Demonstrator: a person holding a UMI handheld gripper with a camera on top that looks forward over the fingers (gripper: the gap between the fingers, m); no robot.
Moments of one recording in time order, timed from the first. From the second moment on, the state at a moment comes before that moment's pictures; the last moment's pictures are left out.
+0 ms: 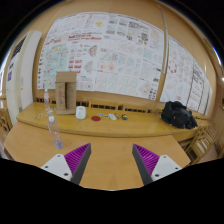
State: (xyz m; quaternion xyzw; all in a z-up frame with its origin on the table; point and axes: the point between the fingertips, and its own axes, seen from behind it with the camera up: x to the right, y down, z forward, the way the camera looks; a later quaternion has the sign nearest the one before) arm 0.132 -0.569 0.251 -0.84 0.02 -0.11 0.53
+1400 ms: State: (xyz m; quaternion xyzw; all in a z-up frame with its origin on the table) arm -0.168 -0.276 0.054 -0.81 -0.04 -0.03 0.58
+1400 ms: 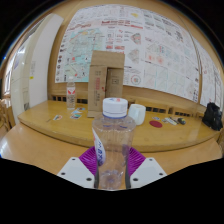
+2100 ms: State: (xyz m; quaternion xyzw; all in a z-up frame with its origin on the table) arm -0.266 -0.076 0.375 -0.56 0.19 0.61 0.53
